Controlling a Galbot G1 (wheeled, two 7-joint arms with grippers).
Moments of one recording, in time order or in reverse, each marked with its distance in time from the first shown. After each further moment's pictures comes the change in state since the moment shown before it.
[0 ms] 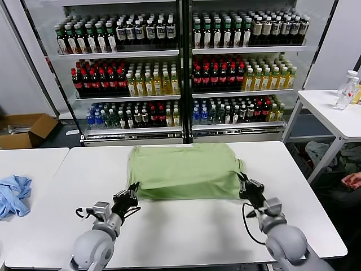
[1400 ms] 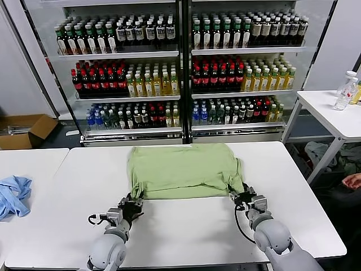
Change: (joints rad) left arm 0.012 -0.060 0.027 0.117 0.058 -0.015 -0.052; right arm -0.055 0.002 0.004 -0.064 0.197 -0.158 0.066
